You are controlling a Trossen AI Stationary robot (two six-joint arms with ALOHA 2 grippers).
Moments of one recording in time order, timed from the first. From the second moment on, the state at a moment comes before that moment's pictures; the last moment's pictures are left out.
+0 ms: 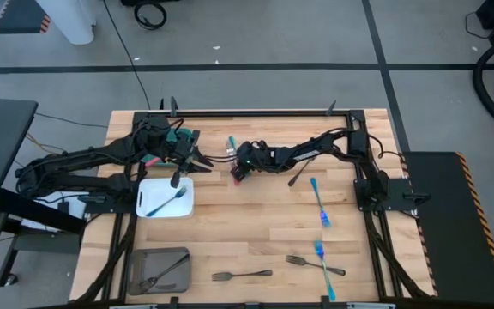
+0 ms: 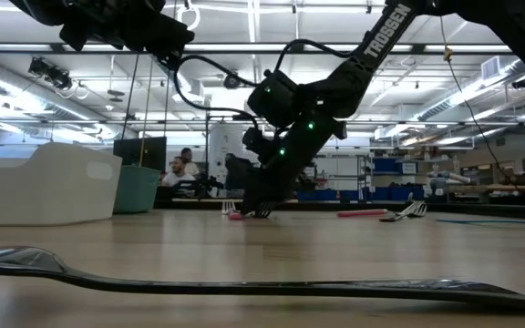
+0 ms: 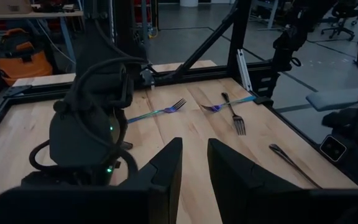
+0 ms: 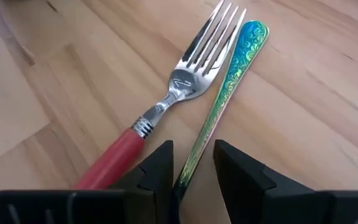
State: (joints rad) left arm 0.41 0.97 0.65 0.04 0.67 0.19; right arm -0.20 2.13 1.23 0.10 0.34 0.42
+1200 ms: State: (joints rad) left arm 0.41 0.97 0.65 0.02 0.67 0.20; right arm -0.25 2.05 1.22 -0.03 0.31 0.32
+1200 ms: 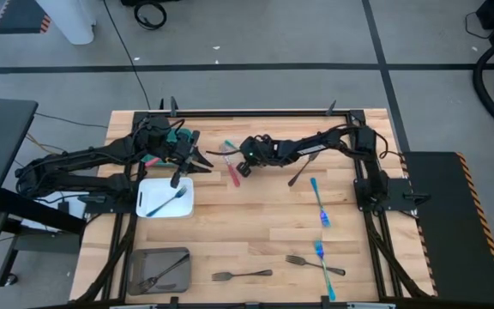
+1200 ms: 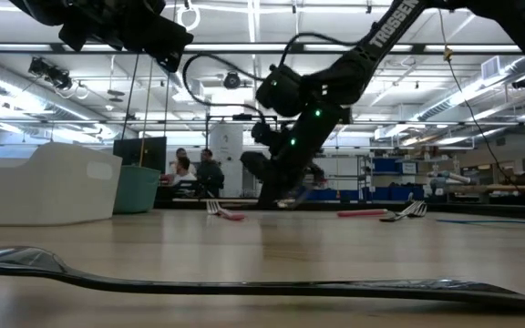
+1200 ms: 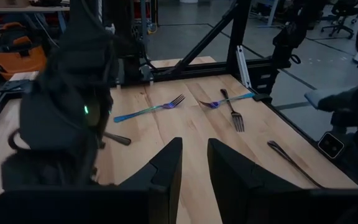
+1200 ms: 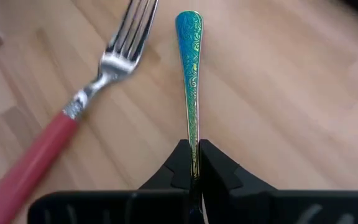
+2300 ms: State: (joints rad) left arm 0.41 1.19 0.65 0.39 0.39 -0.02; right arm 0.02 1.39 1.23 -0.29 0.72 -0.13
